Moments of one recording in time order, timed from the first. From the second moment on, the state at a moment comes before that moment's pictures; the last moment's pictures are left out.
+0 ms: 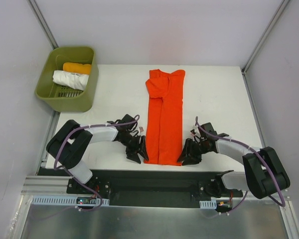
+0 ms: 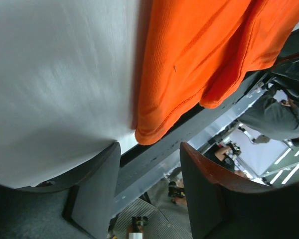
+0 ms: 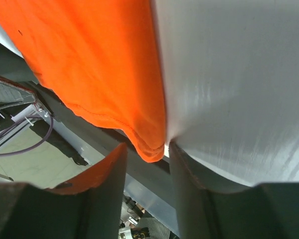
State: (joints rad) left arm -0.63 1.62 0.71 -0.38 0.70 -0.76; right arm 0.38 1.29 0.44 -0.44 -0.63 0.63
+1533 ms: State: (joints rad) left arm -0.53 1.62 0.78 -0.28 0.75 -0.75; right arm 0.23 1.25 0.49 -0.44 -0.72 0.66
